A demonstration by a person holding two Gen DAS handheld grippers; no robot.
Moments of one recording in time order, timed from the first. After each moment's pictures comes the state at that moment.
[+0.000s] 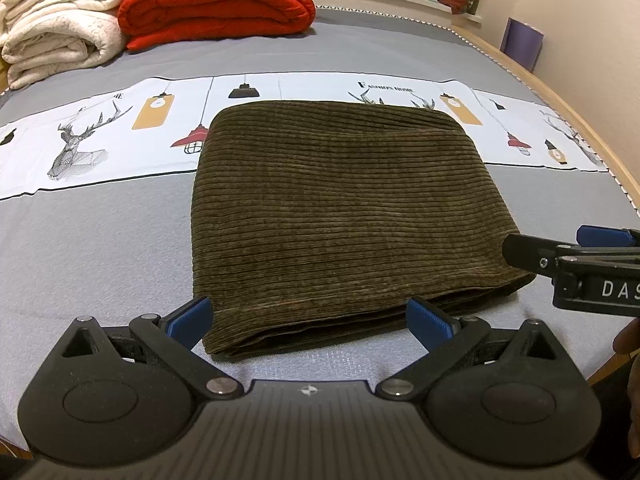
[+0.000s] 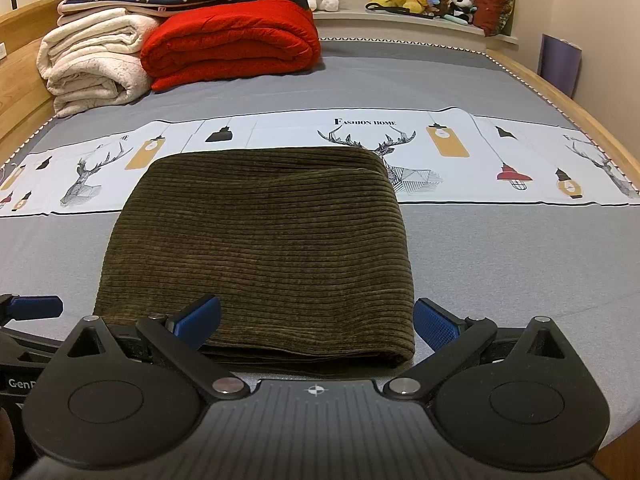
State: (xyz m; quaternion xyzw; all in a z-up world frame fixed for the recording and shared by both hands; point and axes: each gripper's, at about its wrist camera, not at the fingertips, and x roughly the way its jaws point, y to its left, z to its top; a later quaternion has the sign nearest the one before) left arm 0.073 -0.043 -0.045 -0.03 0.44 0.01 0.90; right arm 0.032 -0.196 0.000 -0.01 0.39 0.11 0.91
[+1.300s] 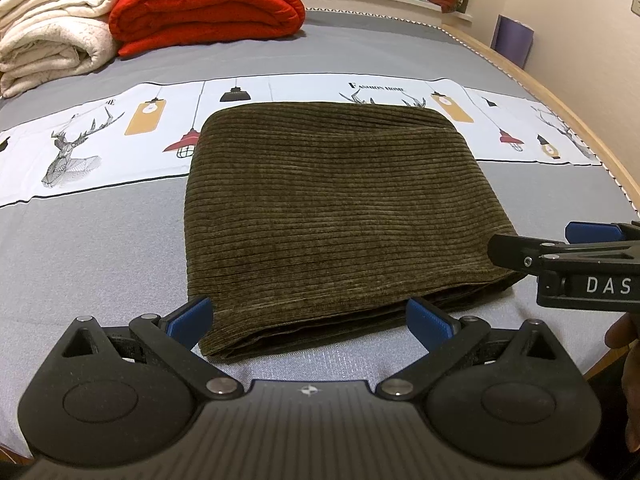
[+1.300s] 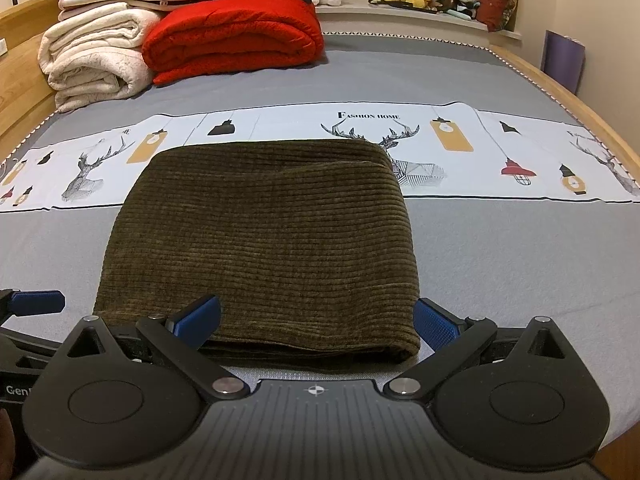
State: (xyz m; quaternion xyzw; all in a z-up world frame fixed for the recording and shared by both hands) left arm 0.071 -0.045 -0.045 -0.02 0.44 0.00 0.90; right arm 0.031 -0.193 -0.004 -0.01 0.40 0.12 0.91
